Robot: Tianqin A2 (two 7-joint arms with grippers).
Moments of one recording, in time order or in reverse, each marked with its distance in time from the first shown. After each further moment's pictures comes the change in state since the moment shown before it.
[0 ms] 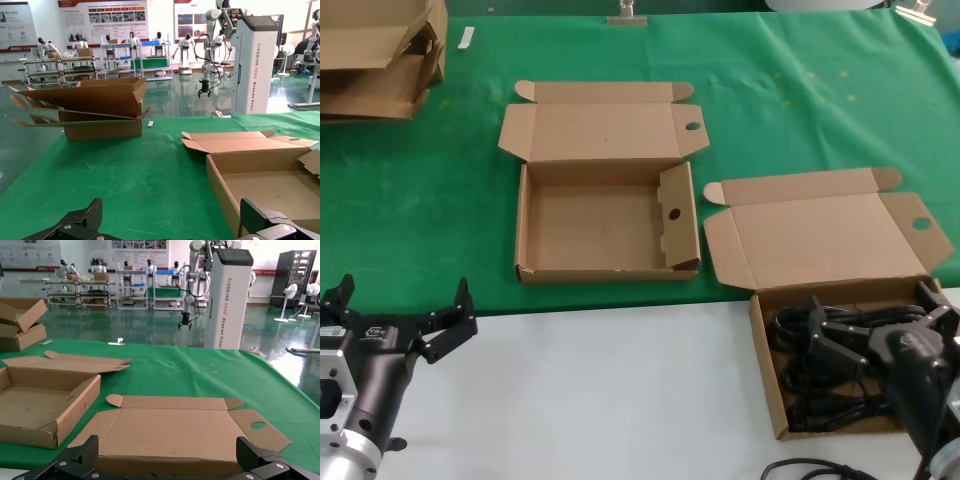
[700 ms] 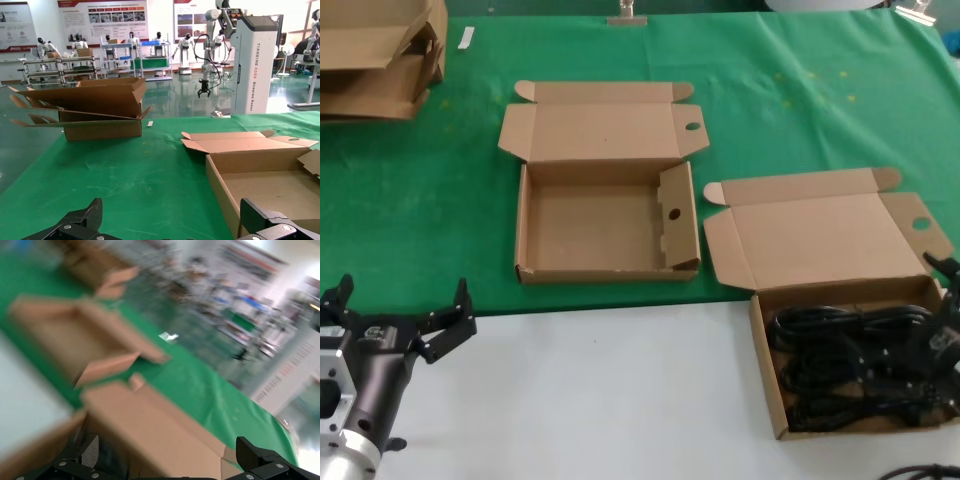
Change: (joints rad) left arm 0.000 0.000 0.000 0.000 0.000 0.000 0.000; right arm 0.018 0.217 0.085 -0.009 -0.029 -0.282 -0.338
